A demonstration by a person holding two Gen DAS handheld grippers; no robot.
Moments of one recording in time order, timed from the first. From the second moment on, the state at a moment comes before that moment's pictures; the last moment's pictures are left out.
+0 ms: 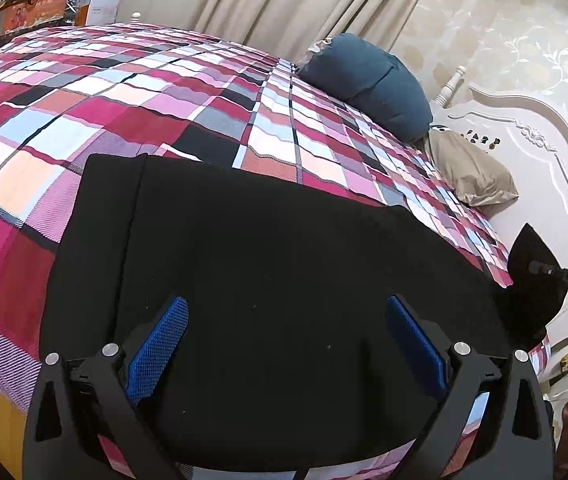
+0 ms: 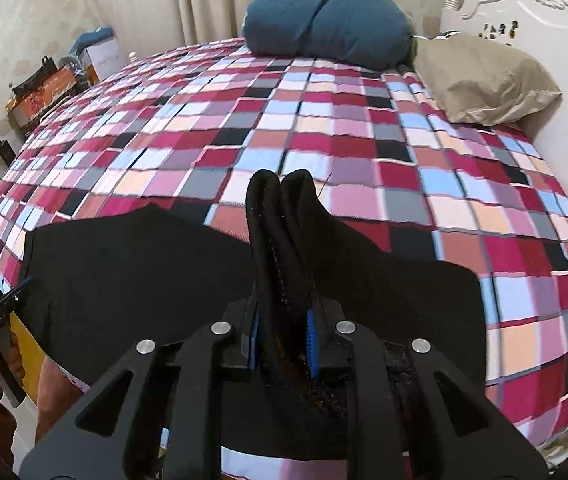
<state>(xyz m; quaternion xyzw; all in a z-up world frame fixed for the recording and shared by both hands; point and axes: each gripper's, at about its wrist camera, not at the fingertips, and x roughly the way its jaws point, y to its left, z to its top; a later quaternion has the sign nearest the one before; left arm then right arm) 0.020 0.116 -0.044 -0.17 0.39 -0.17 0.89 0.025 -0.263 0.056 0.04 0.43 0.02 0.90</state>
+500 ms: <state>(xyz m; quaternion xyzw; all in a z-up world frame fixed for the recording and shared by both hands) 0.023 0.112 -0.048 -0.16 0.39 -0.16 0.89 0.037 -0.216 0.021 0.02 0.45 0.04 0.89</state>
